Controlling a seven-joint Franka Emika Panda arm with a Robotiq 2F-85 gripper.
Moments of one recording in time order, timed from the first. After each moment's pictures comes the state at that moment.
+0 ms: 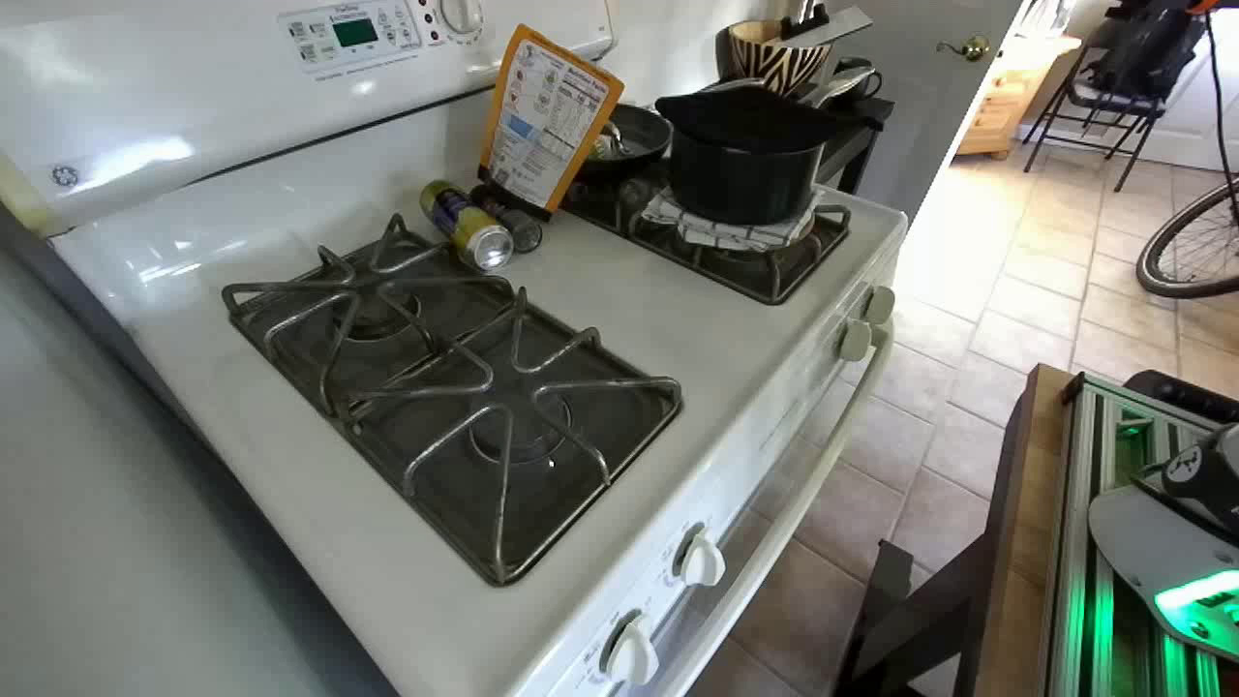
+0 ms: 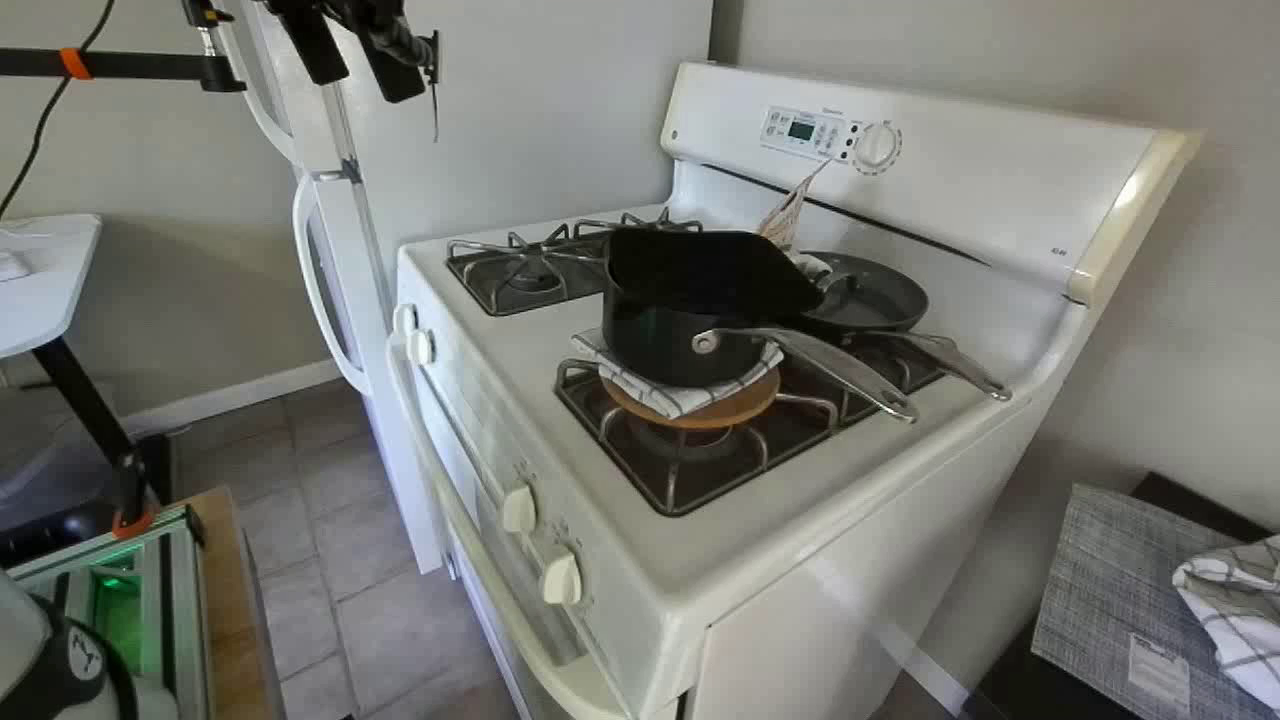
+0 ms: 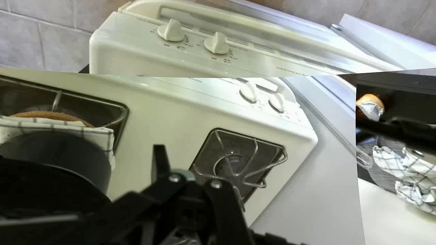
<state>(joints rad) 0.04 -1.00 -0.04 -2.52 -0.01 1.77 -0.20</state>
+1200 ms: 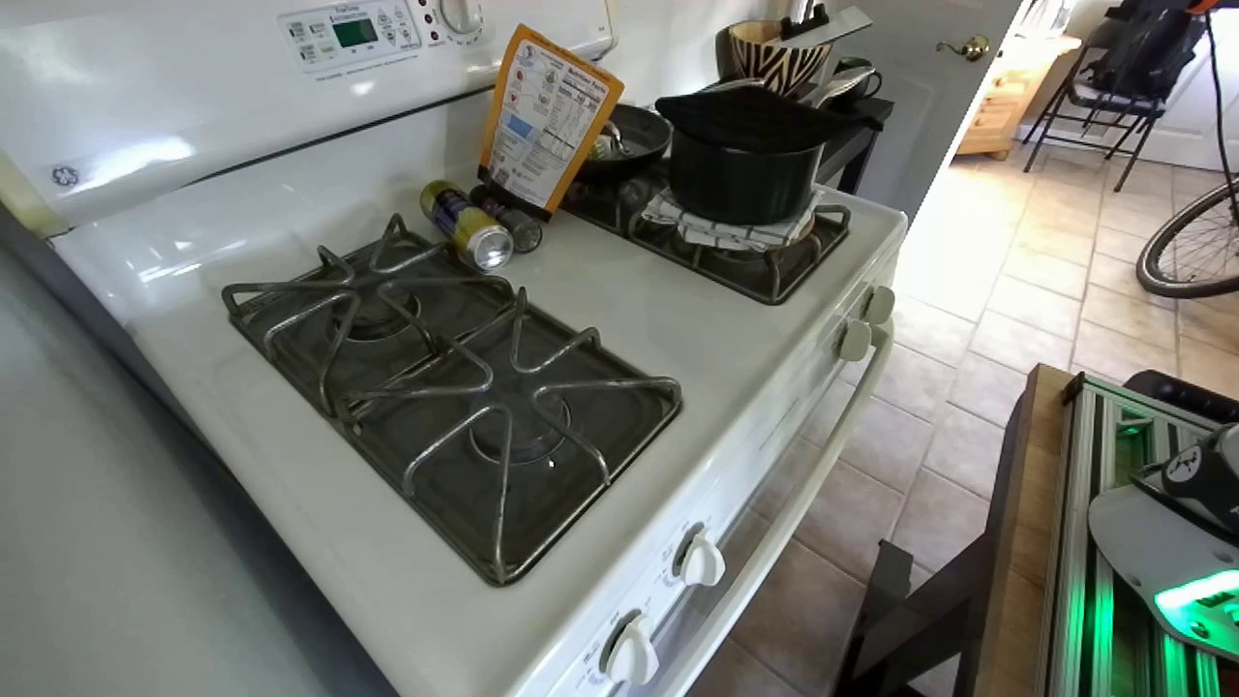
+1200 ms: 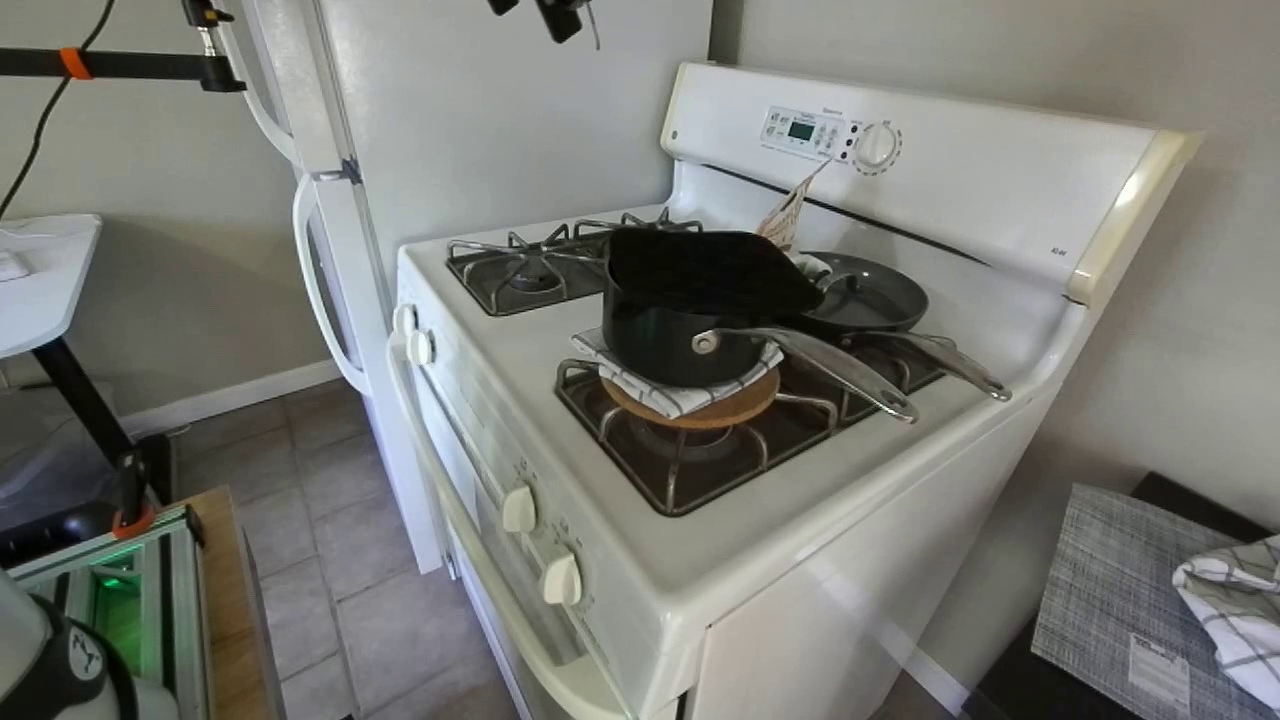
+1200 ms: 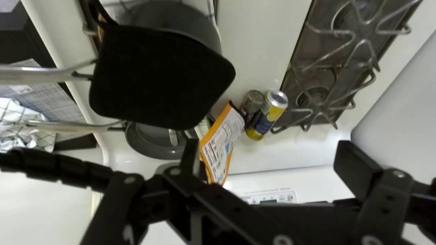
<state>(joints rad) 0.04 -0.77 0.02 -2.45 0.11 2.25 0.04</state>
